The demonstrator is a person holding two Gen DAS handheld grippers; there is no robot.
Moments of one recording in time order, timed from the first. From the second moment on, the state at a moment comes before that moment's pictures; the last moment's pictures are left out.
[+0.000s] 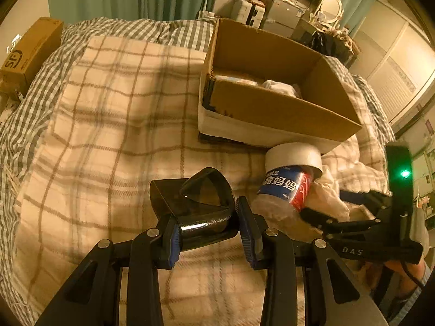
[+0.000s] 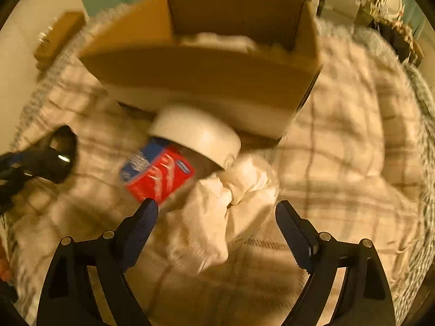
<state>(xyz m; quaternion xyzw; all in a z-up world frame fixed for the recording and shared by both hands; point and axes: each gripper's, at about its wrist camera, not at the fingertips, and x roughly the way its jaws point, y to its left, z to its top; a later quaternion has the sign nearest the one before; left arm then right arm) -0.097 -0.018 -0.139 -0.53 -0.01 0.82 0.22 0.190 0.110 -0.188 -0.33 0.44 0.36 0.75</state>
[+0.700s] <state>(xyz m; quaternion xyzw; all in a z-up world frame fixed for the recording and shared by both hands) -0.127 0.039 -0.001 -0.41 0.02 0.87 0.28 0.138 0.104 0.010 -0.31 0.22 0.43 0.82</state>
